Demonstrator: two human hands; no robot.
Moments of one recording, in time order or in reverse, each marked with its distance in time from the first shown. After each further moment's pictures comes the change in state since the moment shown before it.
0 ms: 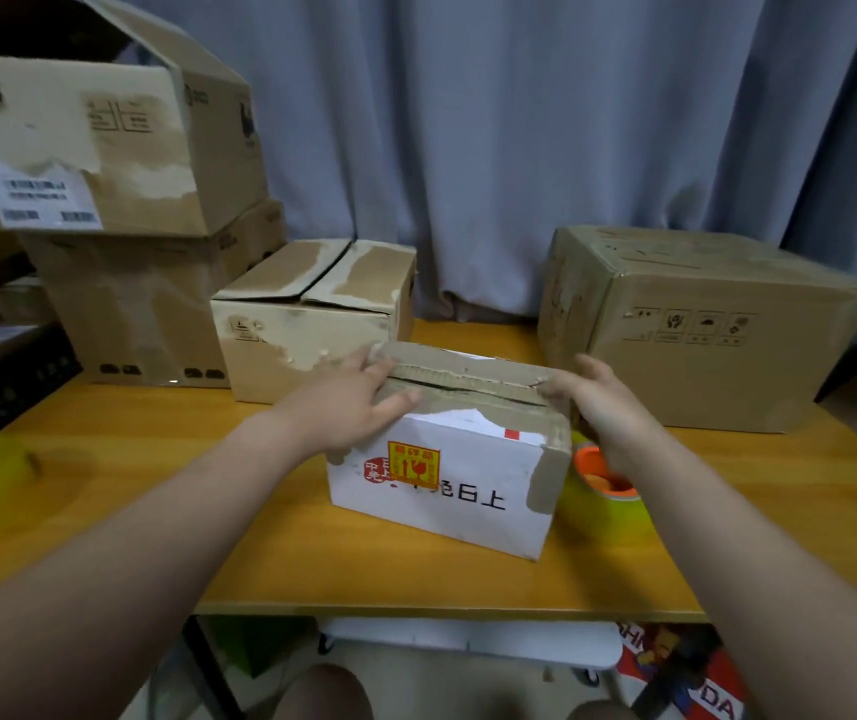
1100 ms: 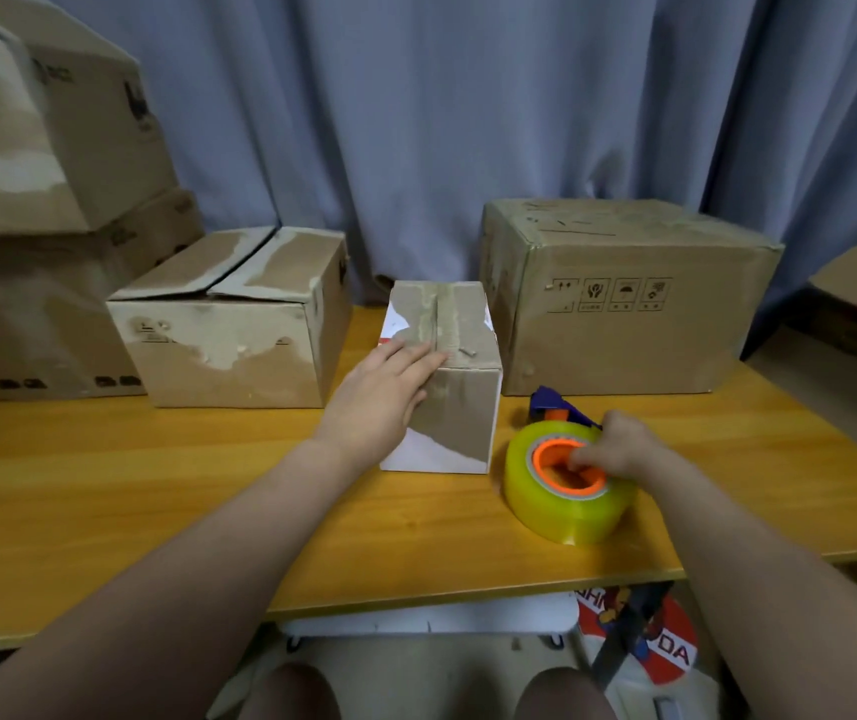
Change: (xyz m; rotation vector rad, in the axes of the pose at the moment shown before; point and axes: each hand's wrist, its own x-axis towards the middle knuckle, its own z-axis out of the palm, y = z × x) left_hand 0.045 0.086 0.061 0.002 0.411 0.372; right_hand 0.035 0.087 -0.097 -0.841 0.057 0.236
